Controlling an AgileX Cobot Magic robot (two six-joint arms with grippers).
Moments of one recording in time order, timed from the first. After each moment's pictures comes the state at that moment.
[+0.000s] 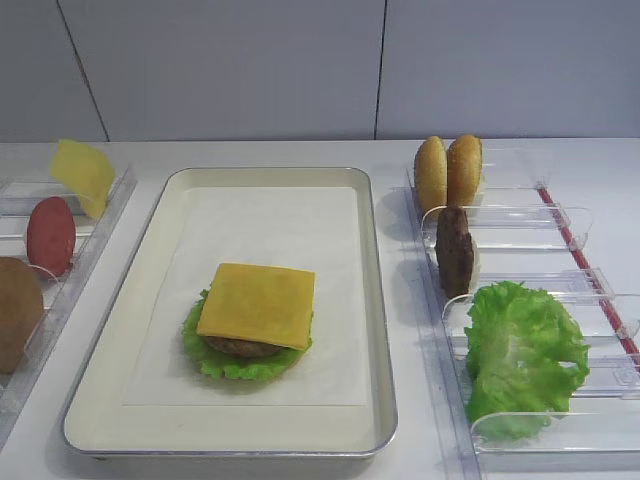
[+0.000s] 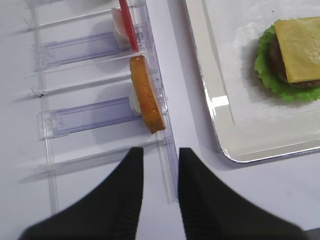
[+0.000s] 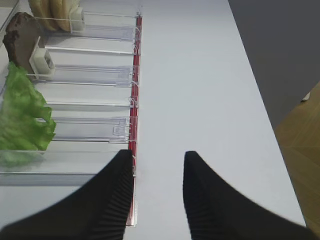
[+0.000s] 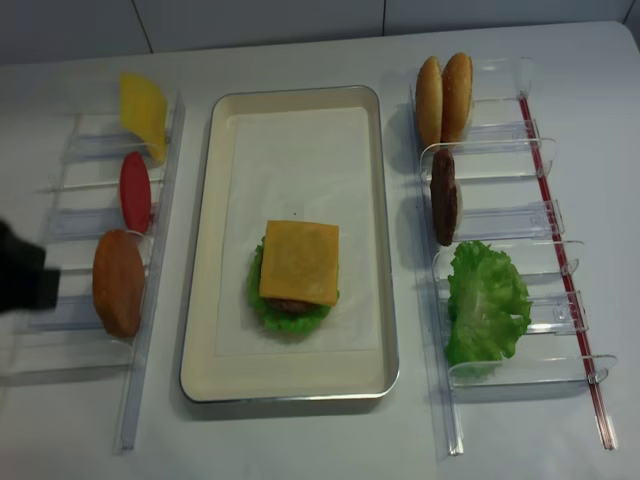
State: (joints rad) left arm -0.12 0.80 -0.98 0.02 1.25 0.02; right arm 0.02 -0.02 -0.49 -0.02 1.15 -0.02
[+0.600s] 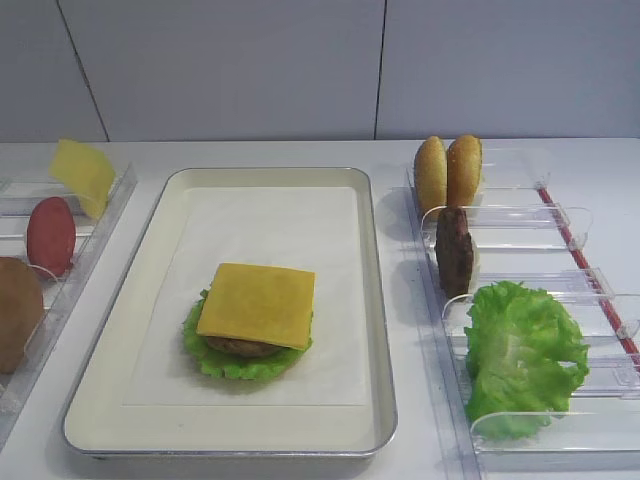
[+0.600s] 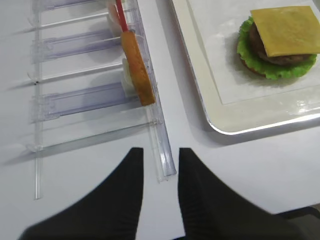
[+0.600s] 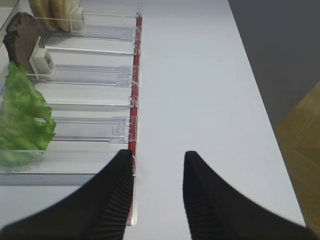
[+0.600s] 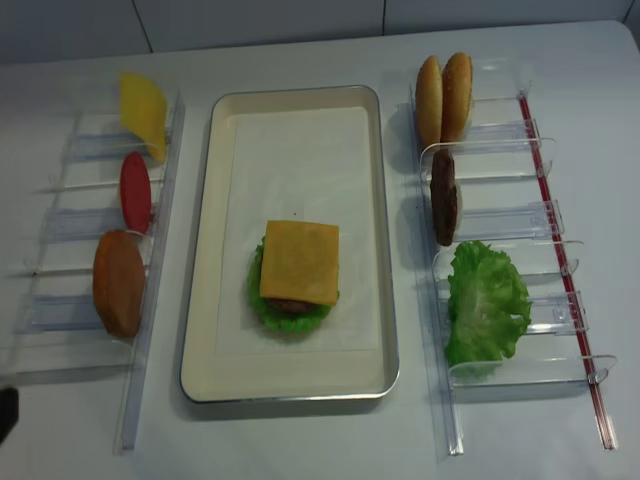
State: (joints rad) left arm -0.12 0.31 -0.71 -0.01 1.26 0.02; right arm 0.02 -0.02 -0.49 -0.02 1.15 -0.02
